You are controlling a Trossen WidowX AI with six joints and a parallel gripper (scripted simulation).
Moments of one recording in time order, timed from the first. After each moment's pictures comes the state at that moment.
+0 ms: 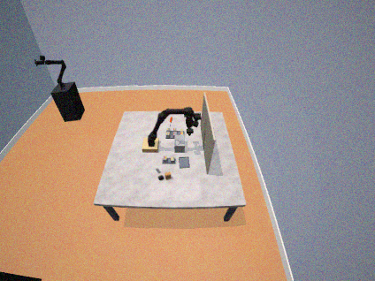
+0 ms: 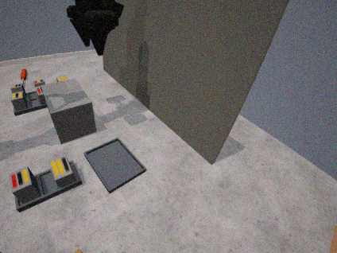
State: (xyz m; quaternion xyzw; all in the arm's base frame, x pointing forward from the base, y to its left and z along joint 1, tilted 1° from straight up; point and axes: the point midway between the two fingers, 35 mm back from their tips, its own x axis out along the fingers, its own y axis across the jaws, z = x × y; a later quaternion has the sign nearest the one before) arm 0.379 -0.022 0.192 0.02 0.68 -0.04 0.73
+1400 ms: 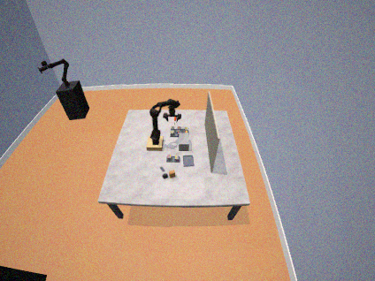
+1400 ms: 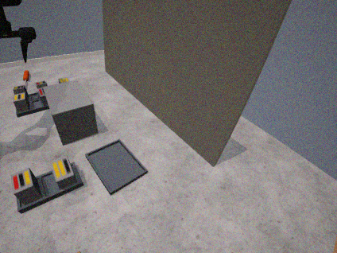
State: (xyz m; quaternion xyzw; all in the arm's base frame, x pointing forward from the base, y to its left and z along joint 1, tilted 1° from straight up) arm 0.193 0.208 0.120 -0.44 0.55 0.44 0.55
